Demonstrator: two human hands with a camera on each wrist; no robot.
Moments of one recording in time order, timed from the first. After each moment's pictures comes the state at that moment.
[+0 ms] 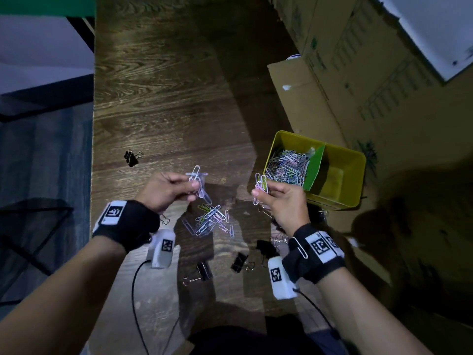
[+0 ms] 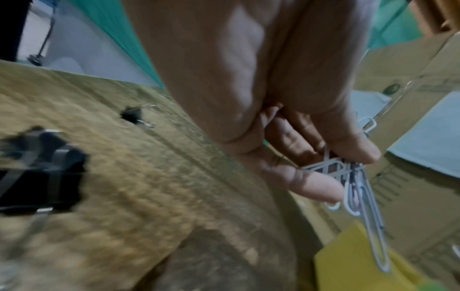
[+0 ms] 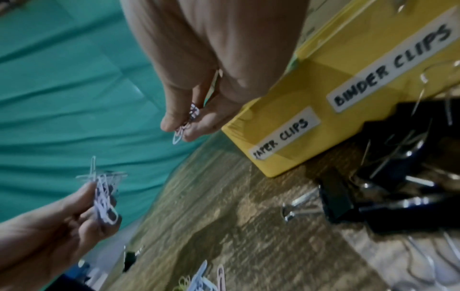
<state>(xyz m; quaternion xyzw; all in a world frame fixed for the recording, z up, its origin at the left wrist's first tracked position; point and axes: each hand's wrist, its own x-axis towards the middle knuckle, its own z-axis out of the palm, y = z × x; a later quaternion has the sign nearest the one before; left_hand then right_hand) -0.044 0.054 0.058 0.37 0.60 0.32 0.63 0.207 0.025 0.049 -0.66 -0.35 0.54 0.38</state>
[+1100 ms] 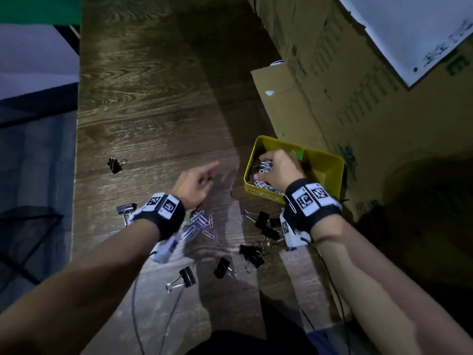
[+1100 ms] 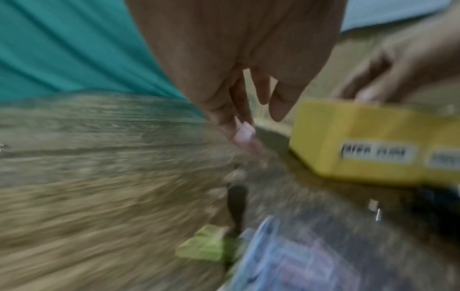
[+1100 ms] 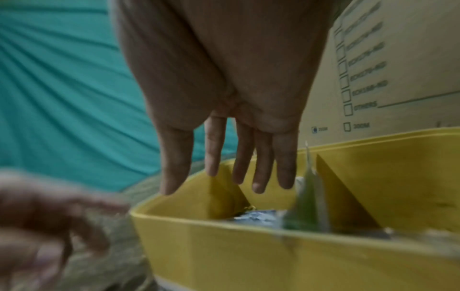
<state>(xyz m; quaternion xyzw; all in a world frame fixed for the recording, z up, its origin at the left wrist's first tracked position) 0.026 0.087 0.020 0.73 0.60 0.14 0.32 0.254 0.102 0.078 -0.71 -0.62 0.34 0.05</state>
